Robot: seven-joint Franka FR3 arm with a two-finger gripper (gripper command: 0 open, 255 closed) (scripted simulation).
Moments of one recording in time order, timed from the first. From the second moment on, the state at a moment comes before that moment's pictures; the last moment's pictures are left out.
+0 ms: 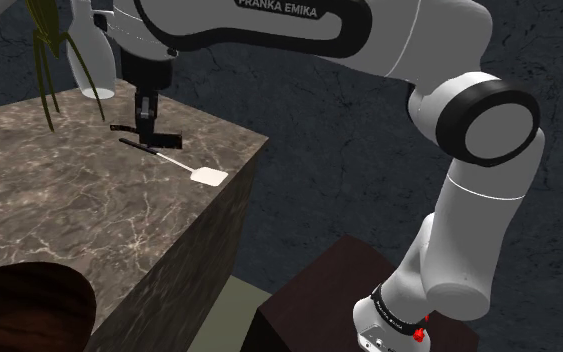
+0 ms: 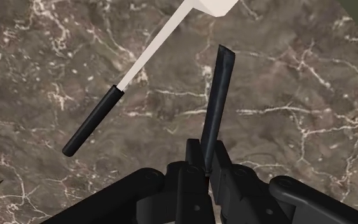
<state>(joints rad) 0.36 0.30 0.30 -1.38 -0.09 1.78 -0.47</state>
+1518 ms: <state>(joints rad) 0.62 0.36 0.39 -1.20 -0.17 1.63 -0.15</state>
